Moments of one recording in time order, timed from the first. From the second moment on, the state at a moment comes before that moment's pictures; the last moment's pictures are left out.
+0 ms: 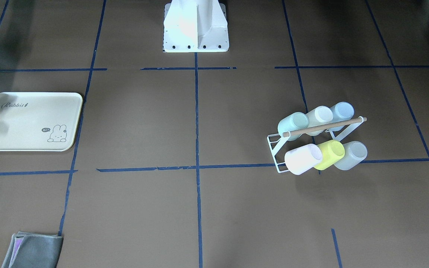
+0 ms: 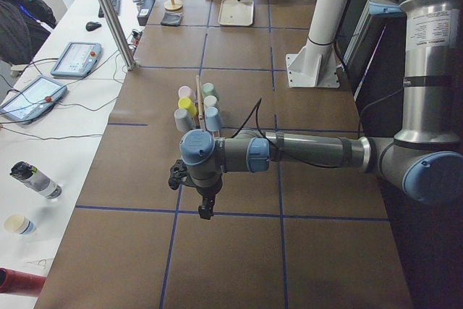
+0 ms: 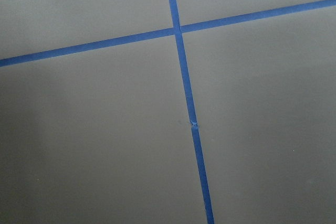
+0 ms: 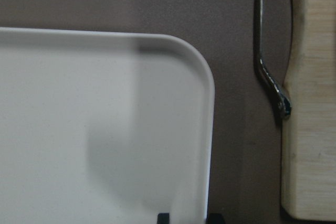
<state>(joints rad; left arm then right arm) -1.55 -1.50 -1.70 -1.47 -2.35 0.19 1.08 -1.76 1.52 -0.83 2.27 0.66</state>
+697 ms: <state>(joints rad) -1.55 -1.50 -1.71 -1.47 -2.35 0.19 1.08 -1.76 1.52 -0.82 2.29 0.66</state>
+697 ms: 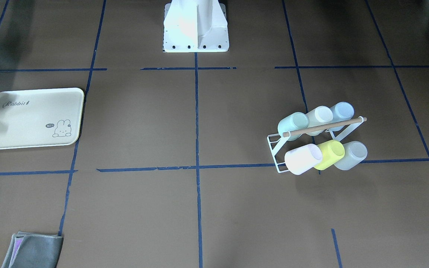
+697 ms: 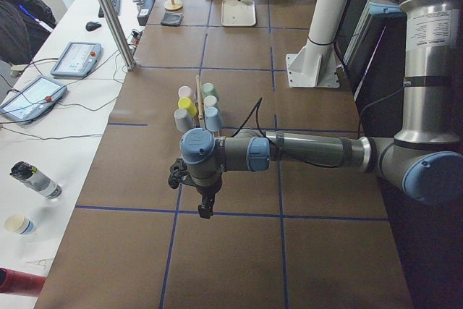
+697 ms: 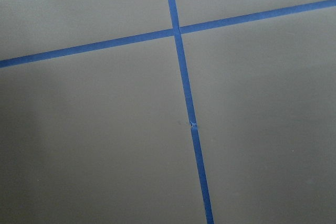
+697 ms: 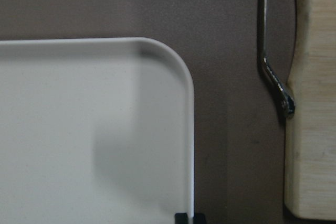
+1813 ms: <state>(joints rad) -1.55 -1.50 -1.71 -1.47 -2.35 0.19 1.00 -1.57 1.65 -0.84 2.38 1.02</state>
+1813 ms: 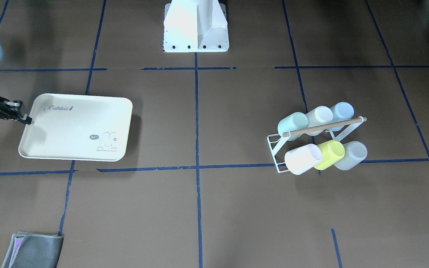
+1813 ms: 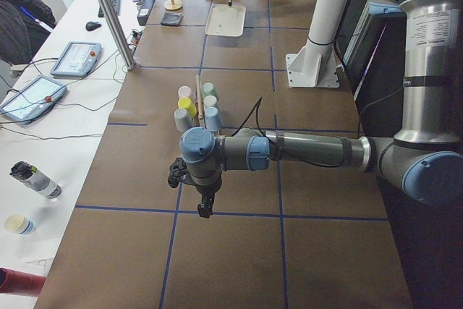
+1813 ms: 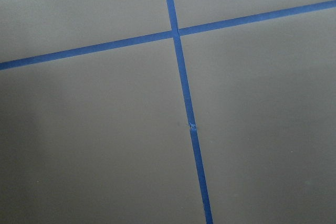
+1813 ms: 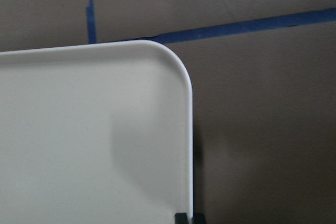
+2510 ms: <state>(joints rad) -1.55 -1.50 -1.71 -1.47 -2.35 0.19 0.71 -1.31 1.67 -0.91 2.14 1.26</state>
